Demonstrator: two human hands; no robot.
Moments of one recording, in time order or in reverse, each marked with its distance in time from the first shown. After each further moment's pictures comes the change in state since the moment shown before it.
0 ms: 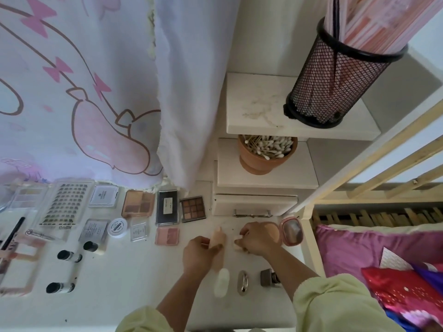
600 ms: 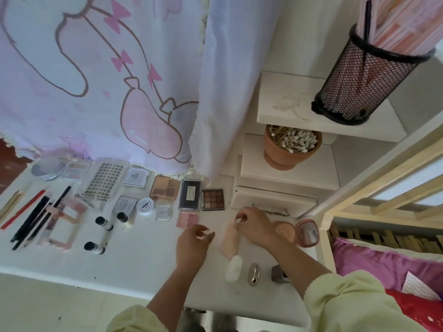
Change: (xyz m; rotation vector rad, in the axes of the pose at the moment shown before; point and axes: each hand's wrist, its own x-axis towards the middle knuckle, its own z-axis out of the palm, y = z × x) left_hand -0.026 -0.030 -0.035 -0.097 0.230 0.115; right_hand -0.022 -0.041 0.007 -0.110 0.104 -0.339
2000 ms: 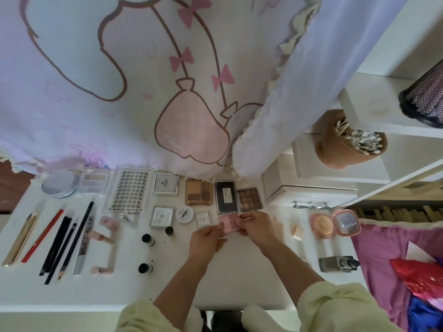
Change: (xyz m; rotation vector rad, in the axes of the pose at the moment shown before) left_hand 0.063 -0.040 -0.106 -0.524 -0.369 -0.278; right_hand 0.019 -0.107 0.100 0.641 0.168 0.374
